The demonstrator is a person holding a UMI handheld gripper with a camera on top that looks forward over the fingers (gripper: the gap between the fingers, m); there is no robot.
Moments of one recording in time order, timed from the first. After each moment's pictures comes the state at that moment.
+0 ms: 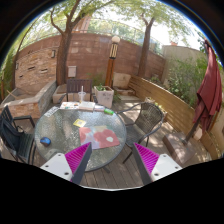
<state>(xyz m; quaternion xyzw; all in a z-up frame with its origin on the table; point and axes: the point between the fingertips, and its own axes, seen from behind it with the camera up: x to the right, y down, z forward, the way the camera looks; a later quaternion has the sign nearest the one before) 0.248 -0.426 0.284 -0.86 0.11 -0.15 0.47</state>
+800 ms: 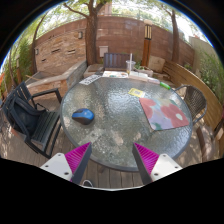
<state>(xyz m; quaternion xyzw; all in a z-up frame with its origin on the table) 0.013 -0.305 0.036 -0.92 0.02 -0.02 0.39</state>
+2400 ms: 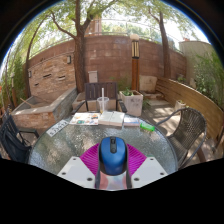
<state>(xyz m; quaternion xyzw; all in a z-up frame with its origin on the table) 0.228 -0.076 0.151 -0.86 0.05 -0.02 0.51</state>
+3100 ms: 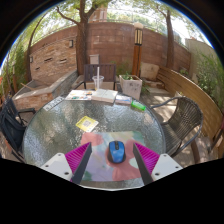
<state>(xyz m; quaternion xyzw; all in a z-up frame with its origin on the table) 0.278 -0.161 0.100 -0.90 0.02 -0.03 0.43</state>
